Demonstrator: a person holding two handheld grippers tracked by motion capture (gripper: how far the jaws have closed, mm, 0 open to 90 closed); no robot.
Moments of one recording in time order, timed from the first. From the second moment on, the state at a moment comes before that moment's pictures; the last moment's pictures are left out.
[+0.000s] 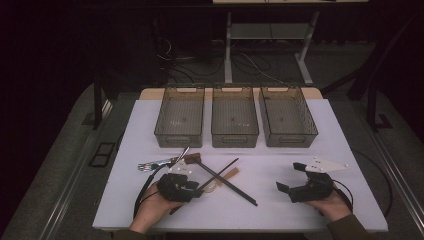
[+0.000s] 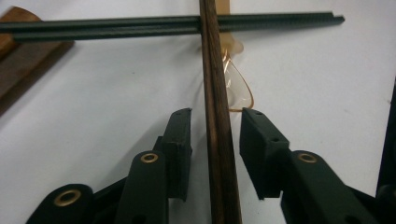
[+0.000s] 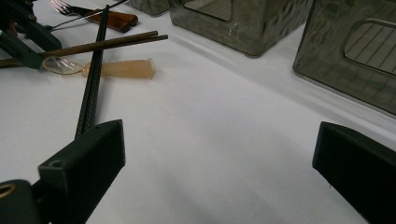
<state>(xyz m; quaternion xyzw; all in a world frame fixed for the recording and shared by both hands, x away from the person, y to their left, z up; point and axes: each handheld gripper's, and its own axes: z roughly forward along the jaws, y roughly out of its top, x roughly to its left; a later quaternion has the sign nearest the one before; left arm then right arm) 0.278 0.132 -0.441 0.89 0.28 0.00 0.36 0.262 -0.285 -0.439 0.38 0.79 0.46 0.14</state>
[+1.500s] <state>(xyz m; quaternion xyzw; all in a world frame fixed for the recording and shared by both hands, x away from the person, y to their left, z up) 0.280 0.145 -0.437 0.88 0.30 0.06 0.36 0.261 -0.287 -0.438 0.38 0.79 0.47 0.14</state>
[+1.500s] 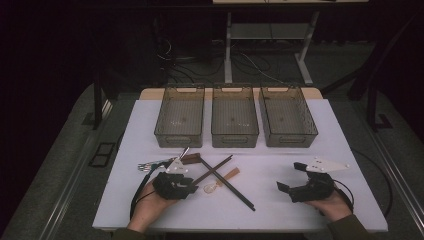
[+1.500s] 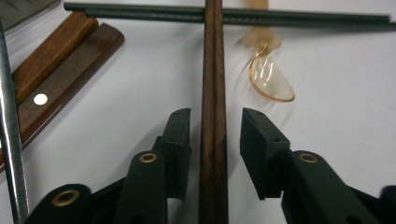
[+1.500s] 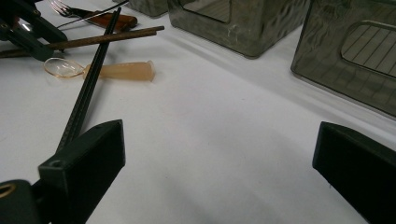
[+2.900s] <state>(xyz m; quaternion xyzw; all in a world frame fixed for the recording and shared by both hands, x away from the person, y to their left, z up) 0.282 0.149 -0.434 0.88 0.29 0.06 0.36 0.261 -0.286 -0.439 0.38 0.79 0.46 0.14</state>
